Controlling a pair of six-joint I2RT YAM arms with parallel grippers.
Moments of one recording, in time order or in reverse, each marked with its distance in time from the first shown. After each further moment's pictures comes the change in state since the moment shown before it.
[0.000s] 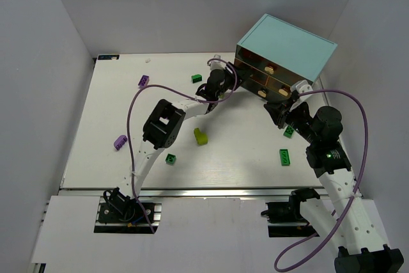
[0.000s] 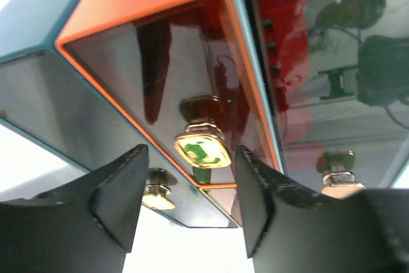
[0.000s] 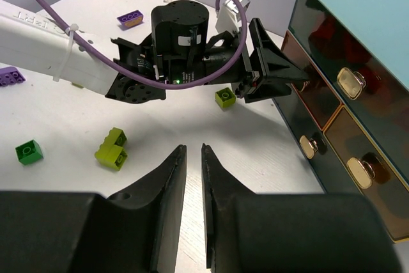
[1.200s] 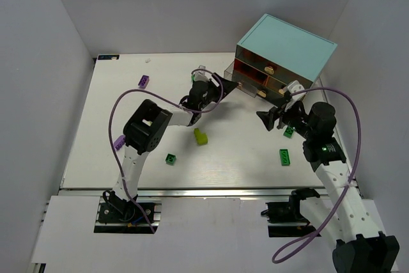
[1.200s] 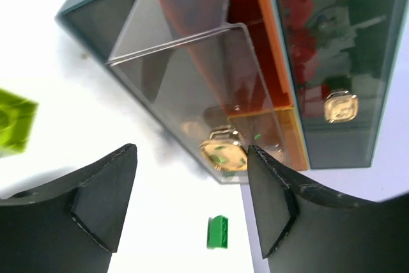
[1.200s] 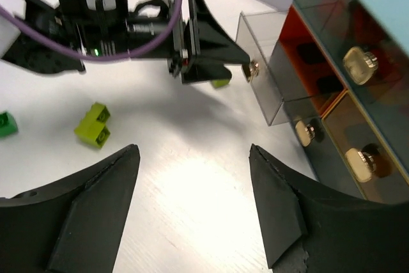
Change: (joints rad) left arm 0.033 -0.294 -0.541 0.201 0.018 0.070; right arm -0.033 0.070 -0.031 0.016 -0.041 -0.092
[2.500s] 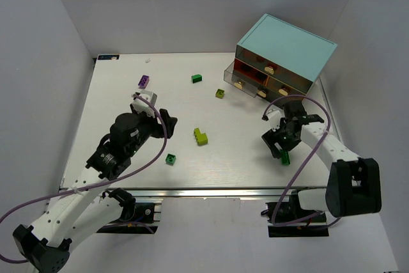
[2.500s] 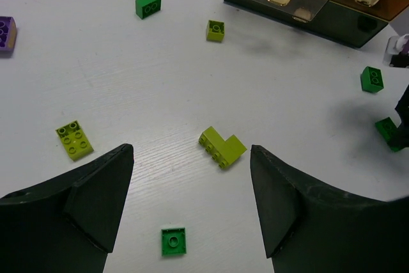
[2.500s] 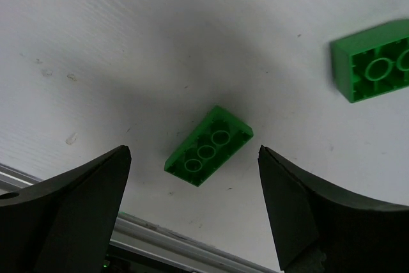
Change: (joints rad) left arm 0.032 -1.503 -0.626 -1.036 -0.200 0.903; right arm -0.010 0.520 0.108 -0.714 0.399 -0.401
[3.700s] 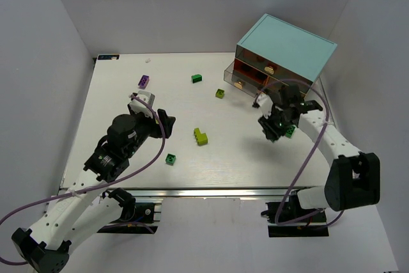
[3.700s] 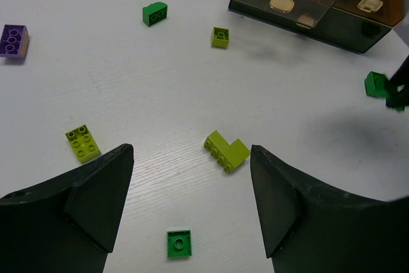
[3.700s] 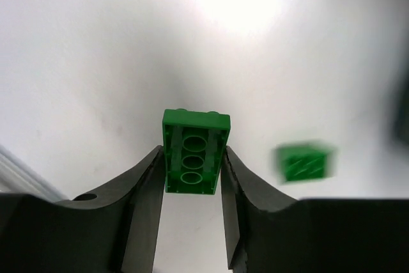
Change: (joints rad) left arm 0.000 -0.035 0.000 0.000 -0.014 0.021; right arm 0.051 0.085 0.174 -0.055 -0.163 -0.133
